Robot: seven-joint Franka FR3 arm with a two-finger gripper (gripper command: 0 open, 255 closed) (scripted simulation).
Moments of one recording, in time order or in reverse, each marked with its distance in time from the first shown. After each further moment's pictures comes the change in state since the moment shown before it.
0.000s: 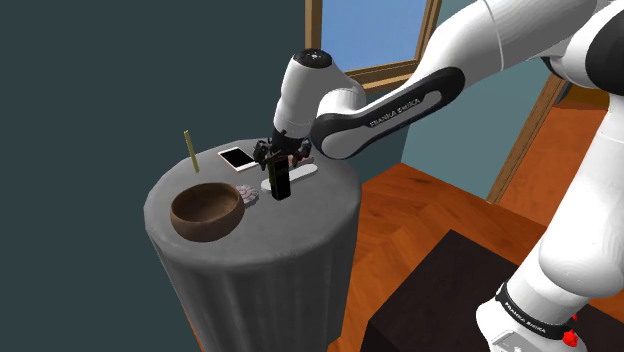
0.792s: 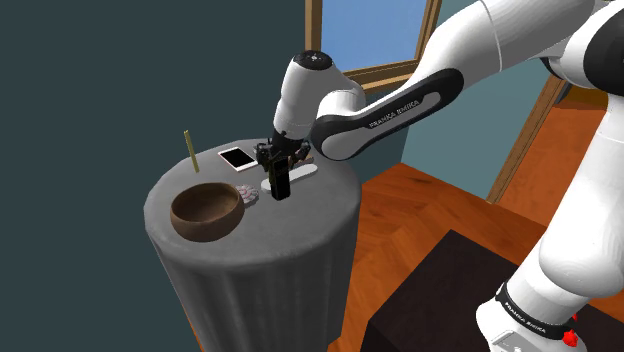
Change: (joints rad) arm 0.001 0.005 -0.002 -0.001 -0.007 0.006 0.005
